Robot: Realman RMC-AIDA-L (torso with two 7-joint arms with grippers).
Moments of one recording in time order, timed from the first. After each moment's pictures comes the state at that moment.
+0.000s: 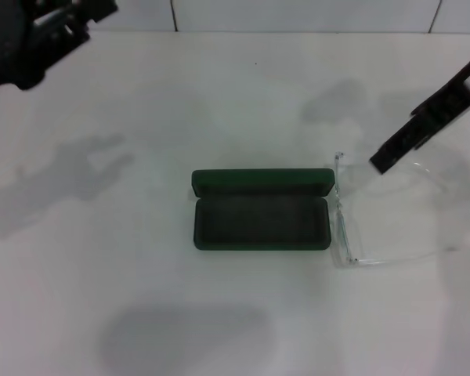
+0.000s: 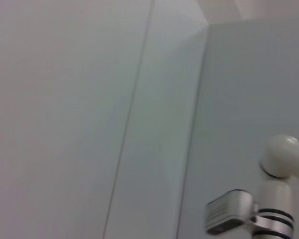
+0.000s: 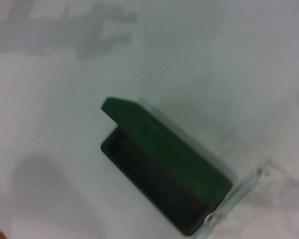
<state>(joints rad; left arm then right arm) -0.30 -2.08 0.85 0.99 1.29 1.72 -1.53 0.96 1.96 -1.05 -1.21 -2.48 -1.98 2.70</state>
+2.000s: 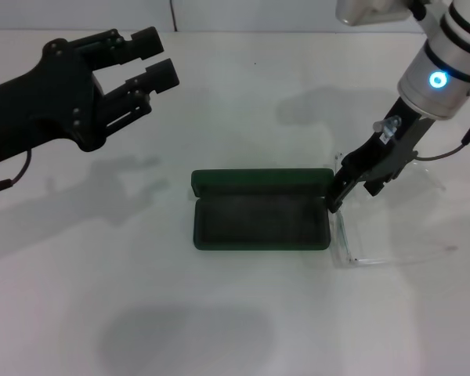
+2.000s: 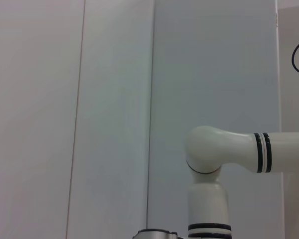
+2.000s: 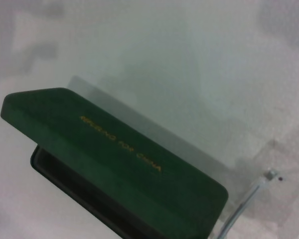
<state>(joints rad) -0.32 -2.09 0.94 0.91 1.36 1.74 -1.33 1.15 2.02 -1.13 -0.61 -2.62 -1.58 2.78</state>
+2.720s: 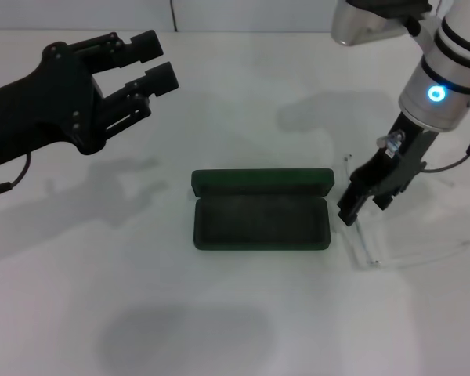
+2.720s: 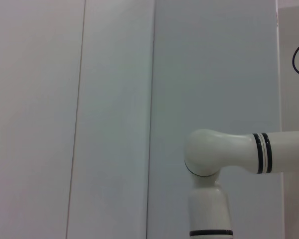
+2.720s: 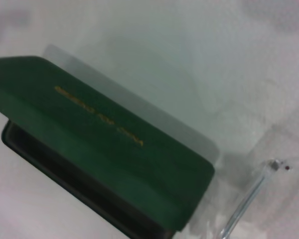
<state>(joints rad) -0.31 -2.09 0.94 0.91 1.36 1.74 -1.32 1.17 2.02 -1.18 -0.57 -2.65 -1.56 2.79</state>
